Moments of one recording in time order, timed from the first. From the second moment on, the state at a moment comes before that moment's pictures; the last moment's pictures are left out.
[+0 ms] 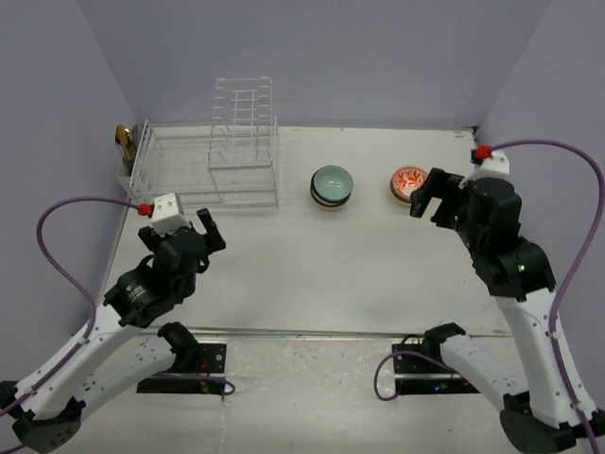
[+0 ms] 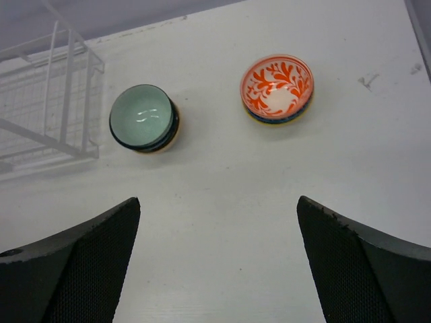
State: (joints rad) left arm -0.74 0.65 0.81 -0.70 -0.87 -0.63; right arm 0.29 0.91 1.29 -0.80 0.21 0.38
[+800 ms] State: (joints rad) left arm -0.73 0.44 0.70 -0.63 -0.86 -0.39; right arm 0.29 0.32 0.84 -0.79 0.30 0.36
